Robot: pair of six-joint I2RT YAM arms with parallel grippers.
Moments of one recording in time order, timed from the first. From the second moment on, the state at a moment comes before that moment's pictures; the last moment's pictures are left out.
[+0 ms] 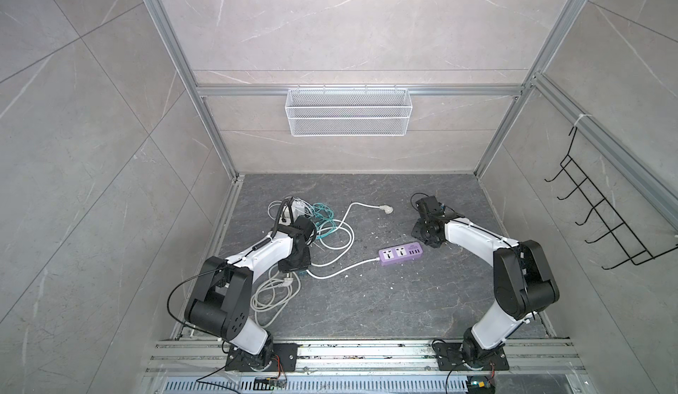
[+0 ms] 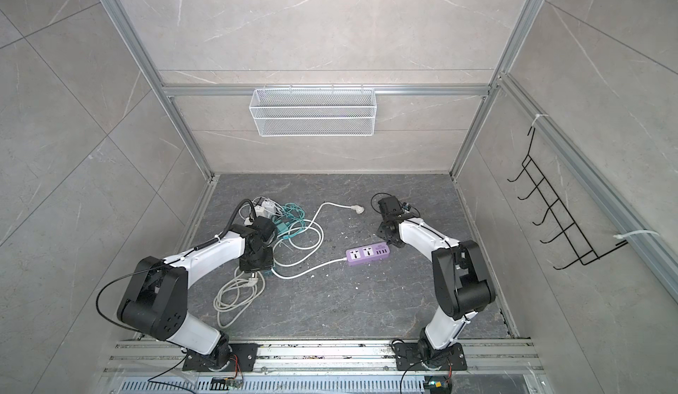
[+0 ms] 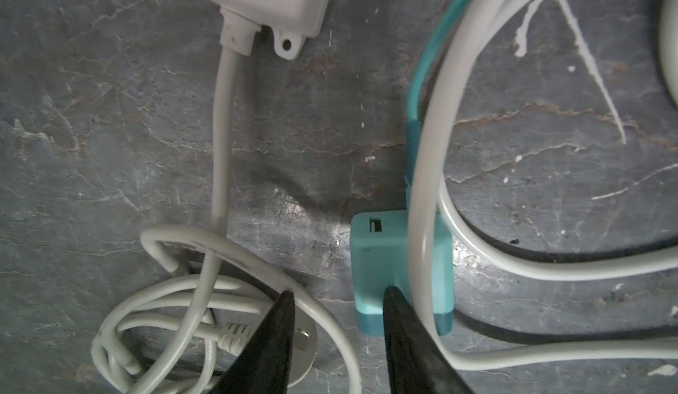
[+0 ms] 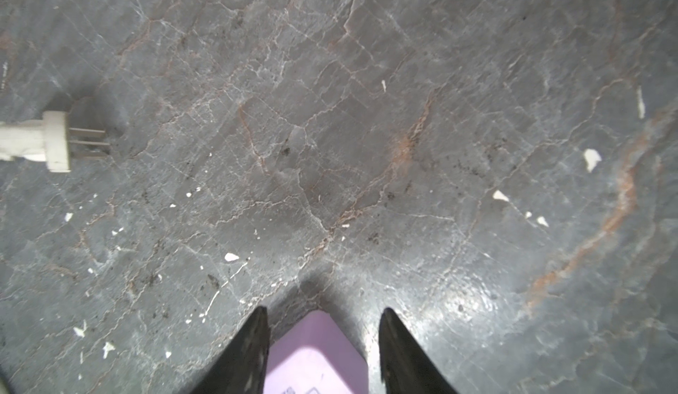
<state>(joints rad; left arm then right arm) -0.40 1.56 0.96 -0.86 -0.17 -0.58 0.28 1.69 1.09 -0.54 0.21 0.75</state>
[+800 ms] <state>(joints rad) -0.41 1.61 0.94 -0.75 -0.04 -0.58 0.28 1.69 1.09 -0.53 0.20 0.74</state>
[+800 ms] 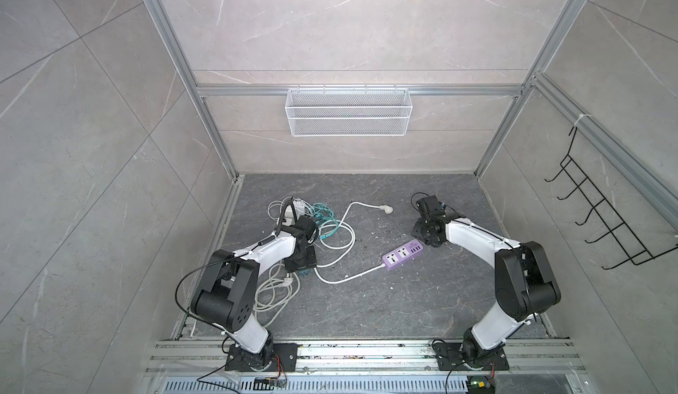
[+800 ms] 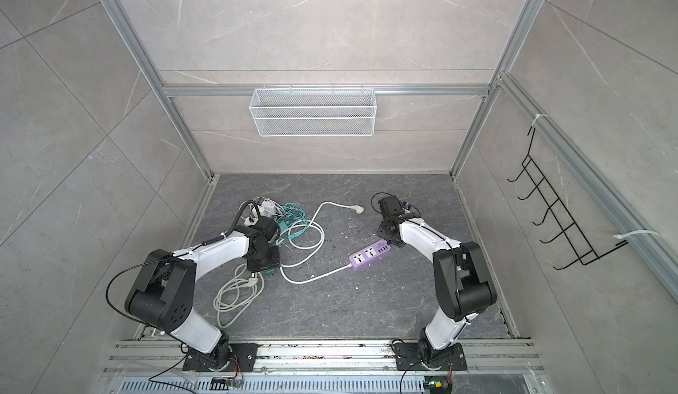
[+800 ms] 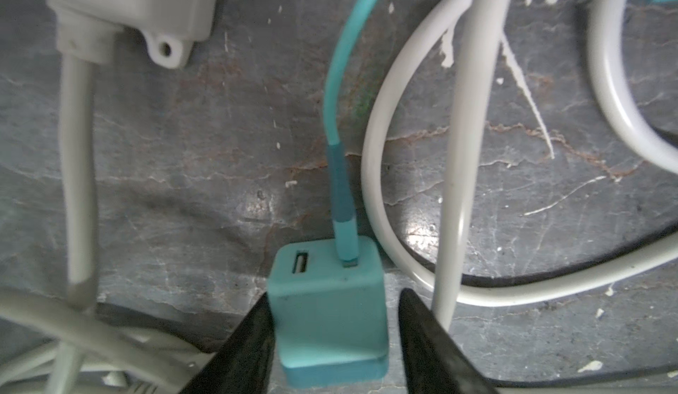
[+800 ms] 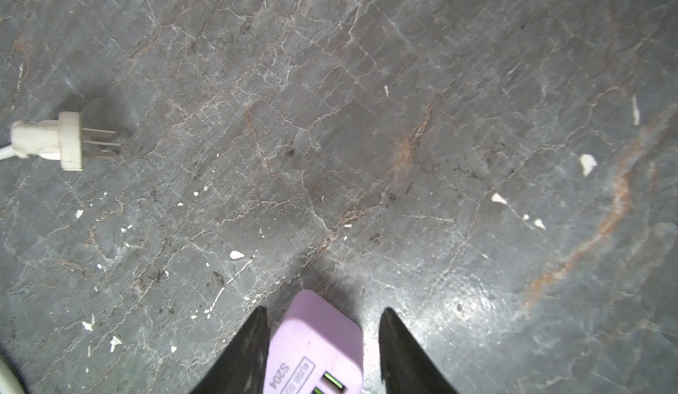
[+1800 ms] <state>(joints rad) -0.42 1.21 1.04 -0.63 -0.10 -0.35 0.28 1.49 1.08 -0.54 0.17 0.68</state>
